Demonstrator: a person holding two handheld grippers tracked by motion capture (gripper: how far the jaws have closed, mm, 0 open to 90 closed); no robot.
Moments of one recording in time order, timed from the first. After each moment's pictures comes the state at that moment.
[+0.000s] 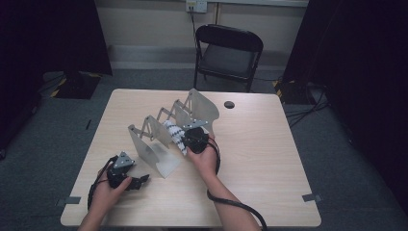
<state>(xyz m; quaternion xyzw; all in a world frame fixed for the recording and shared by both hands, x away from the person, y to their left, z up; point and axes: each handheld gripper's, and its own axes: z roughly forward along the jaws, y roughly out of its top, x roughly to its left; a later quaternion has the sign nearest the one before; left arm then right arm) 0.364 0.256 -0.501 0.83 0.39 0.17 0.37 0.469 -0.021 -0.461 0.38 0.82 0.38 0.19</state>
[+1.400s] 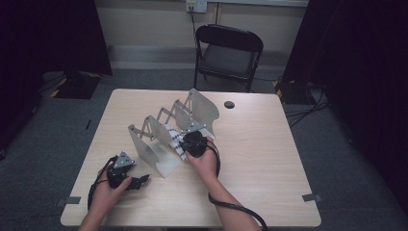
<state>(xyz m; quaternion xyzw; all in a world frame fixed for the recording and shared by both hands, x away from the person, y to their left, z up) 0.364 0.256 -0.501 0.83 0.39 0.17 0.37 0.461 -0.020 -0.468 0.36 0.84 0.38 0.16</state>
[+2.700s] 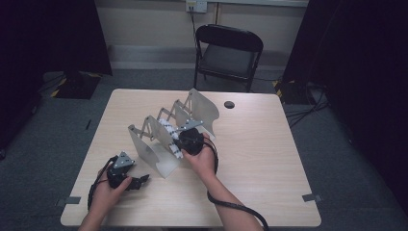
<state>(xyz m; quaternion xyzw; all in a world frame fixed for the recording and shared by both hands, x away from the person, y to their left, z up) 0.364 0.256 -0.501 0.83 0.39 0.17 0.37 0.455 -0.007 -0.445 0.31 0.85 0.40 0.16</state>
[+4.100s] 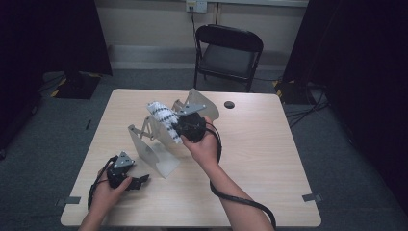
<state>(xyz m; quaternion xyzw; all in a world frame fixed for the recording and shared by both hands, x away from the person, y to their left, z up) 0.364 0.256 -0.501 0.83 0.39 0.17 0.37 0.449 -0.009 -0.363 0.29 0.83 0.43 0.20</state>
